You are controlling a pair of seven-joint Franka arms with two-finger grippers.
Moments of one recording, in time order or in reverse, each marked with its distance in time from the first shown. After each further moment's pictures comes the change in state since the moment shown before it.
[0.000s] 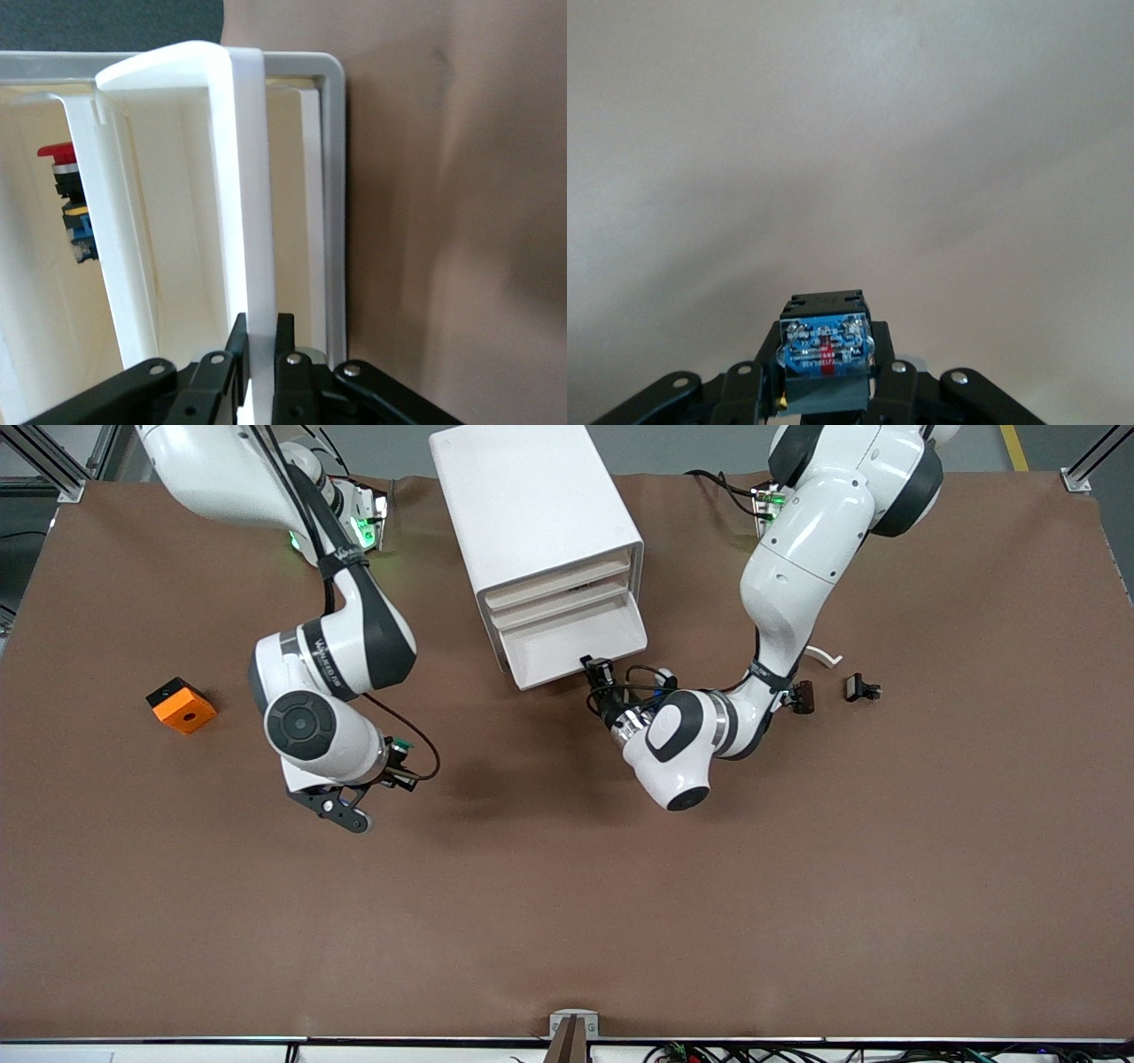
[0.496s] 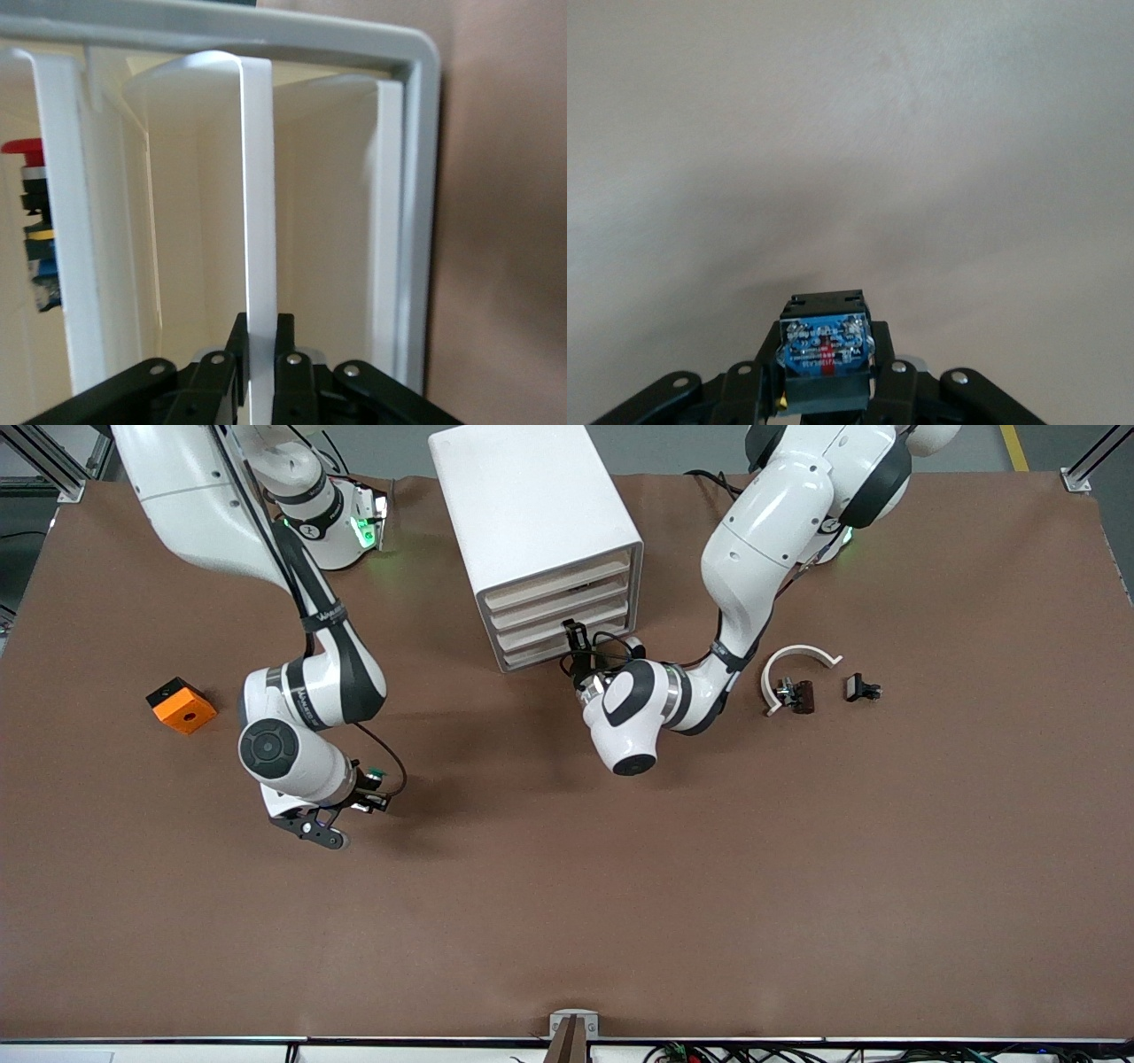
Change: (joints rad) left arm -0.117 -0.001 -0.005 -0.038 0.000 -0.024 -0.067; right arm -0.111 0.031 -0.006 -0.187 -0.001 0.290 -0.230
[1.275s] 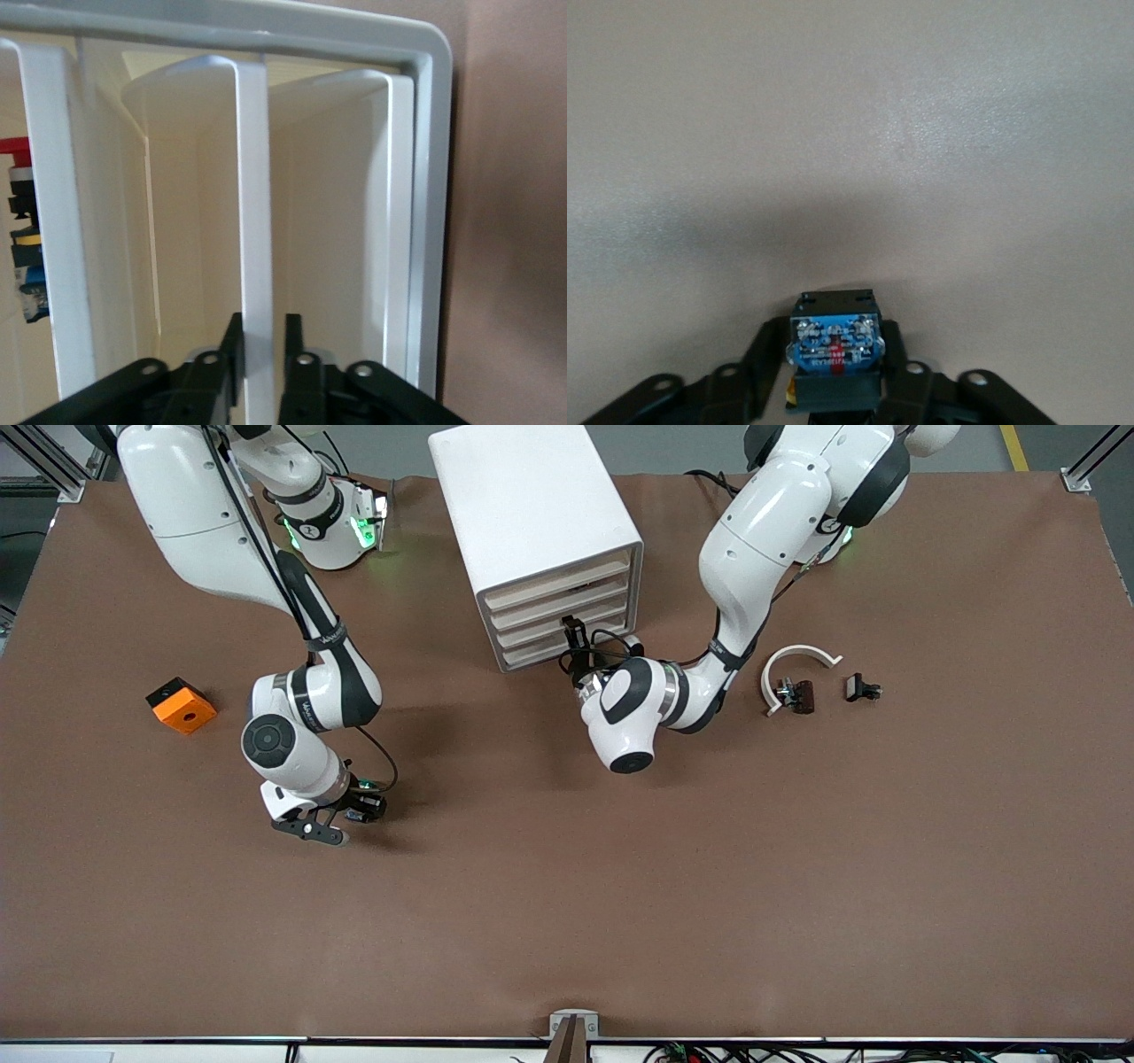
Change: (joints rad) left arm -0.029 -0.001 -0.005 -0.008 0.002 0.000 -0.005; right arm -0.061 0.076 -0.012 -0.174 0.000 0.385 -0.222
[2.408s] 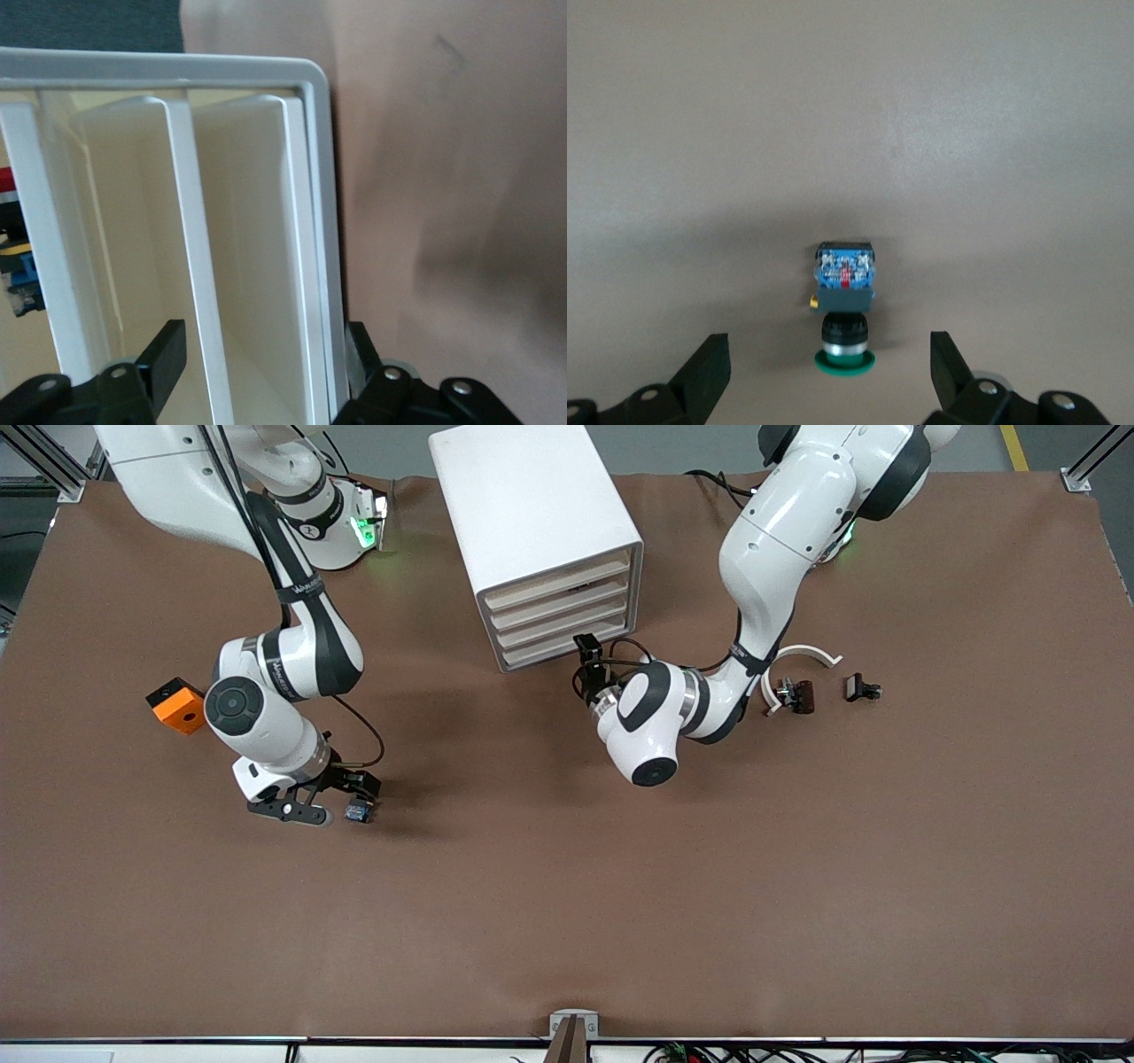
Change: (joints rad) left arm 0.053 -0.040 0.004 -0.003 0.087 0.078 0.061; right arm -0.002 -0.168 0.002 -0.064 0.000 -0.084 -0.067
